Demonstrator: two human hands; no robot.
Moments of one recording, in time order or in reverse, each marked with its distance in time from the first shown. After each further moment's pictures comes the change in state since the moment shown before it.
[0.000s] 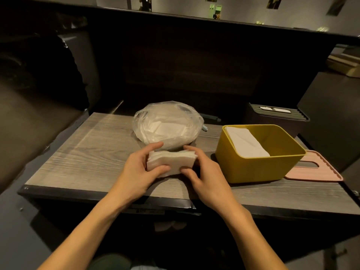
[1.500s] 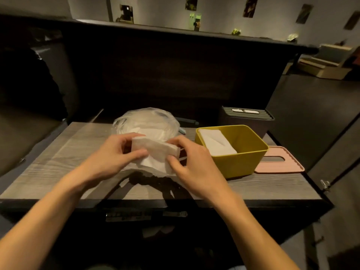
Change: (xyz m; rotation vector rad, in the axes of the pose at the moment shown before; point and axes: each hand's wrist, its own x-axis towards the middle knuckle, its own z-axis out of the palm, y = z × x) left_hand 0.031 0.047 -0.030 0.156 -0.256 -0.005; right_hand -0.006 -0.039 -0.045 -0.067 0.067 -0.149
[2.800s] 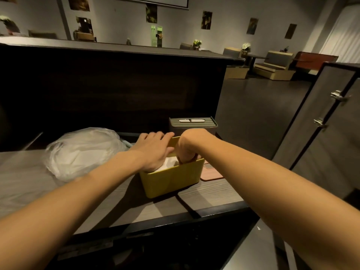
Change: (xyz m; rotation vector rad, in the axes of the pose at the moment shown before) left_hand 0.137 0.094 0.161 1.003 -0.180 0.309; right_hand 0.069 0.042 -0.137 -1.034 -0.757 0.528
